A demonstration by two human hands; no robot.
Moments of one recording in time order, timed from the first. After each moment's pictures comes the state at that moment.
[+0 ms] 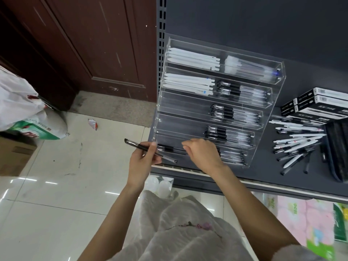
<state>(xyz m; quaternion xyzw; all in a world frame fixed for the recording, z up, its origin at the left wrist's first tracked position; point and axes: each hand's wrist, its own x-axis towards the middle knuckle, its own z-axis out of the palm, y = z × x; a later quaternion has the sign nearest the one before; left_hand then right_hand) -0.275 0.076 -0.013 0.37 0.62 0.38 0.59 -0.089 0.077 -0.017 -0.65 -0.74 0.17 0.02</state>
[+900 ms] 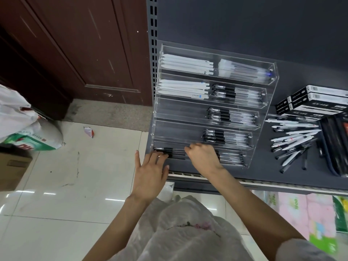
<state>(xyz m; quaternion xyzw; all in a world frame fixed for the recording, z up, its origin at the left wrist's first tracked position) -0.278 0.072 -0.050 0.85 0.51 0.04 0.10 -0.092 0.079 -0.023 -0.61 -0.77 0.00 -0.18</state>
